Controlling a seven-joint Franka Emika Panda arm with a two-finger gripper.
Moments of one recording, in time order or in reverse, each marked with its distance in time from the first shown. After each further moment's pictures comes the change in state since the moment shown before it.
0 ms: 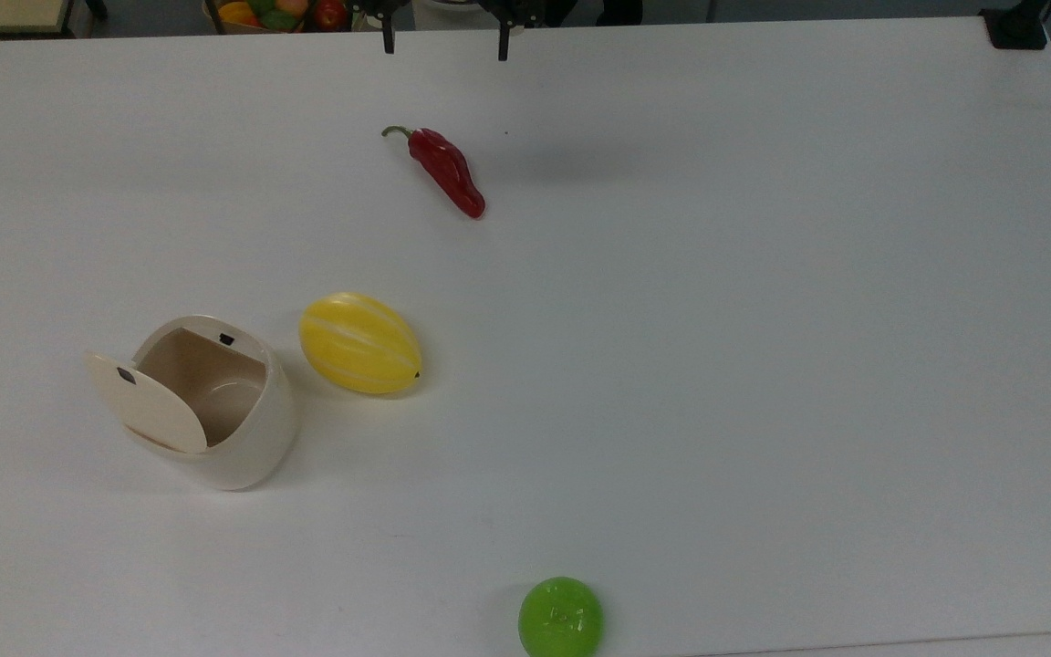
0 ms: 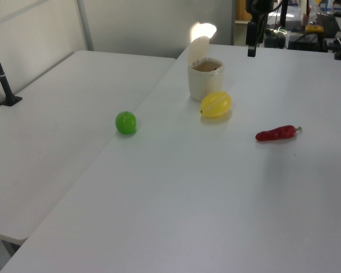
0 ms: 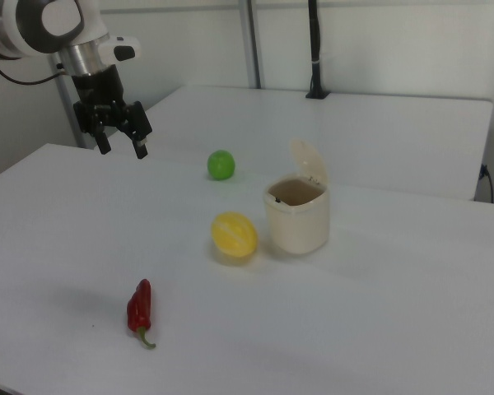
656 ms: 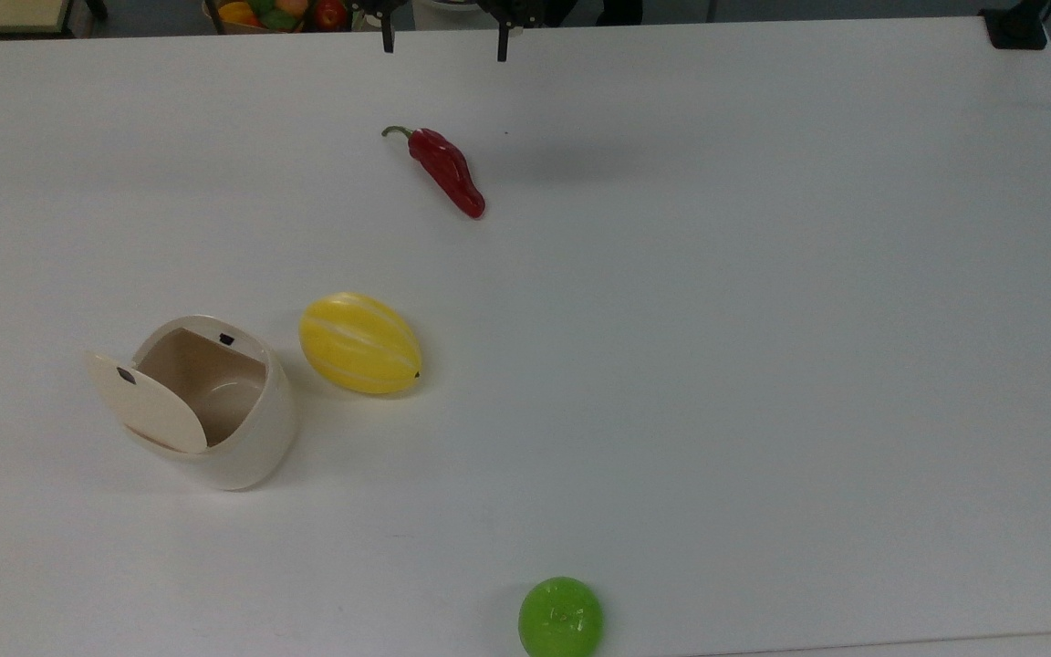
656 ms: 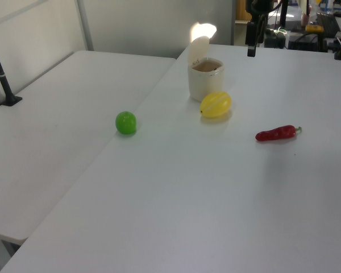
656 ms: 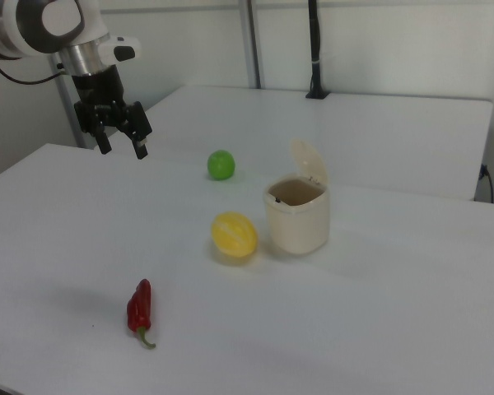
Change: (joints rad) arm -0.001 0.000 0.000 0.000 0.000 0.000 0.012
